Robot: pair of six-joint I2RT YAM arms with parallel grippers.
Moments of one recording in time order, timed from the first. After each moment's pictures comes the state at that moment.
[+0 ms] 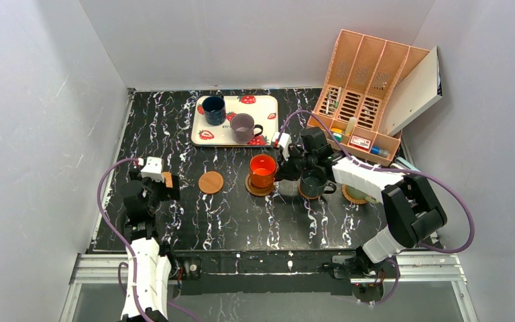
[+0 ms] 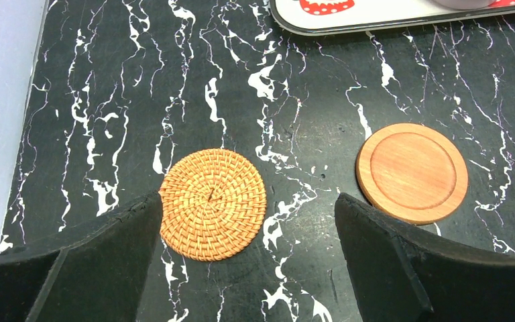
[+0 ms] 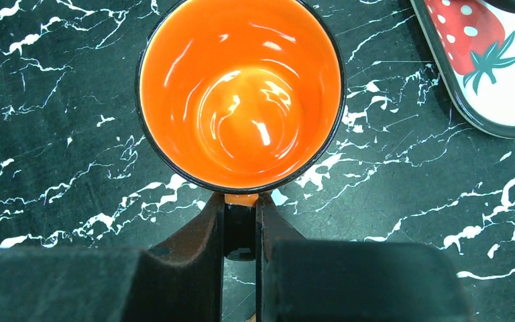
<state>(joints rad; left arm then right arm) 0.26 0.52 0.25 -0.08 0.31 0.21 0.57 1.53 0.89 -0.09 -0.60 -0.37</state>
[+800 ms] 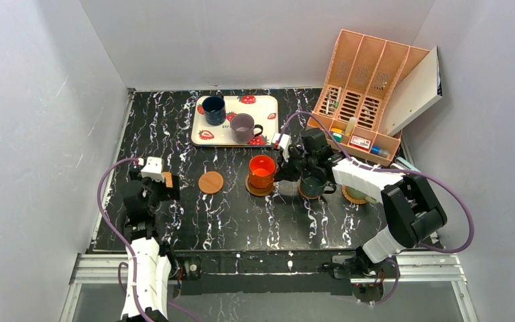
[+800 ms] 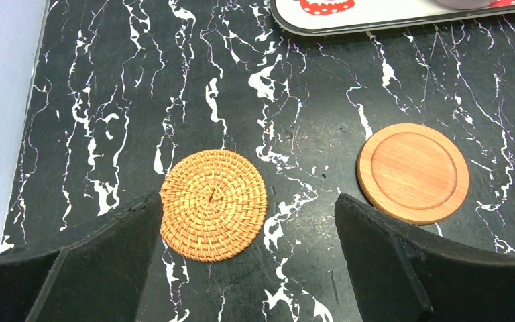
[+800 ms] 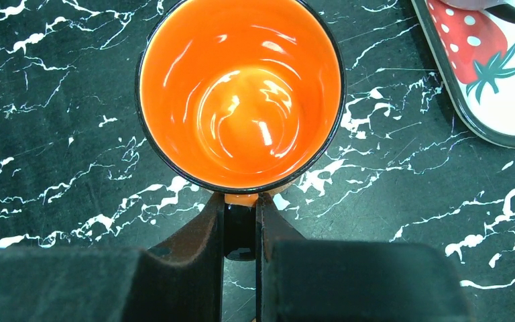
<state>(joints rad) 0.26 0.52 0.25 -0.08 0.31 0.22 0.57 1.53 0.87 -0.06 -0.62 -0.38</state>
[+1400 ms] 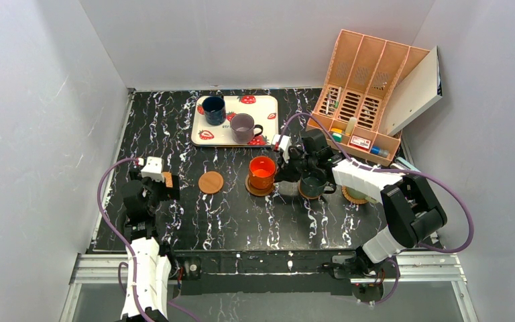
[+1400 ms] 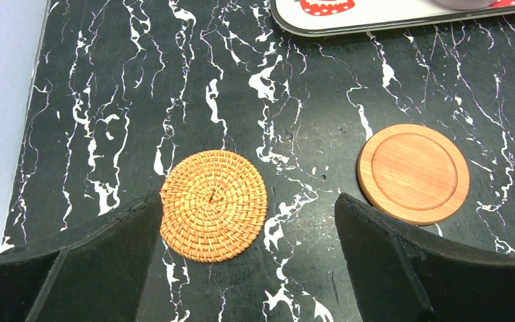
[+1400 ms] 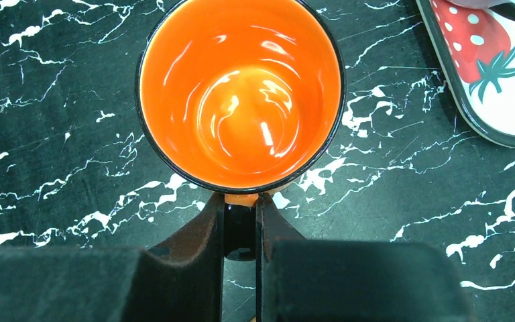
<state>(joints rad) 0.26 0.52 0.25 -0.07 0.31 0.22 0.57 1.53 0.86 -0.05 -0.62 -0.40</state>
